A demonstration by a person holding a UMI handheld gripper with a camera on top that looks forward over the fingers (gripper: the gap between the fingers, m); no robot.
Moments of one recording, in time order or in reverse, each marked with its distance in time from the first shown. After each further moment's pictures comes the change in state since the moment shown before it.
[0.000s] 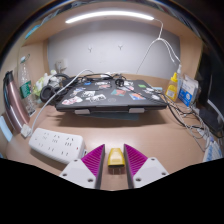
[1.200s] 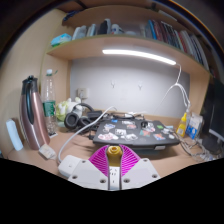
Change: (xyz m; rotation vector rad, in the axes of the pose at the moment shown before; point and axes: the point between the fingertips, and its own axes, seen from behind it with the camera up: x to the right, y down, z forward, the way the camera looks) arm -0.108 -0.094 -0.044 0.369 -0.043 -0.112
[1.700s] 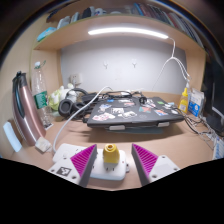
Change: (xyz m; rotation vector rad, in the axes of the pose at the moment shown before) arm 0.004 0.063 0.014 -0.177 0.004 0.124
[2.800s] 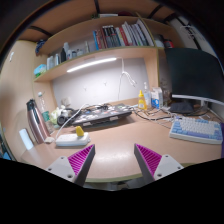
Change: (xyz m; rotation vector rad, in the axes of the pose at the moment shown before) arm 0.136 0.051 -0.217 0.181 0.040 0.178
